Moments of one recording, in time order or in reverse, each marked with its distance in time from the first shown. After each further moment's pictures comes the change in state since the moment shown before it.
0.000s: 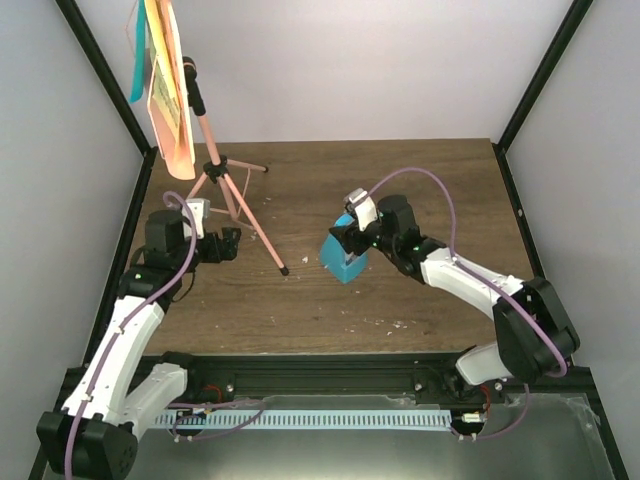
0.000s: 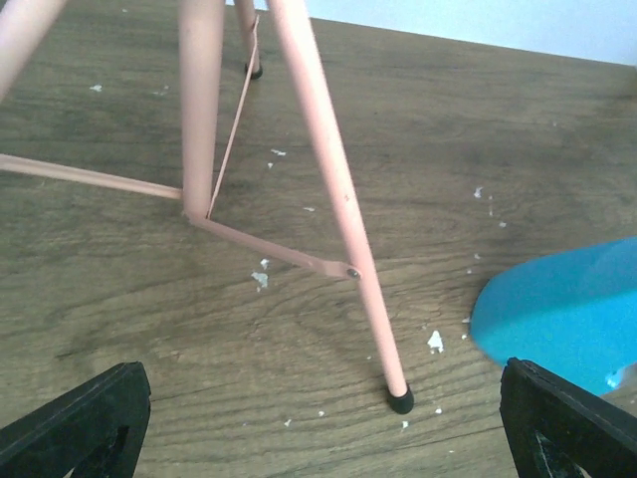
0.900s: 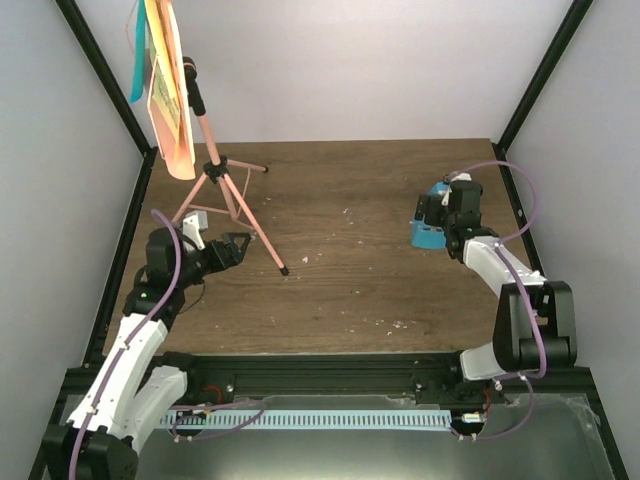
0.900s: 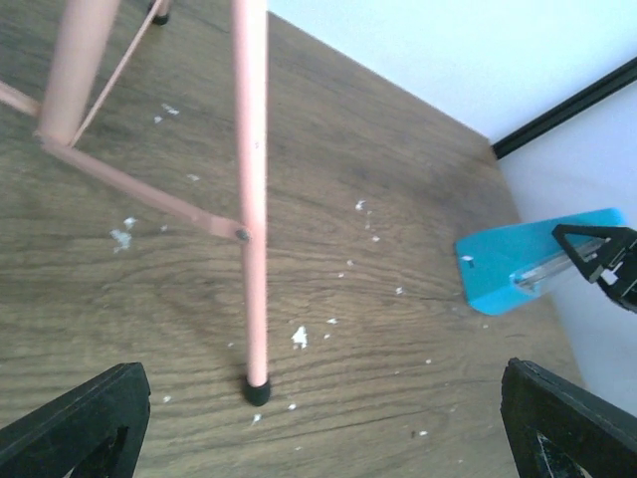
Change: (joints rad) left arm 0.005 -0.112 -0.200 0.183 0.177 -0.340; right arm -0.497 0.027 -0.002 -0.070 0.363 0.241
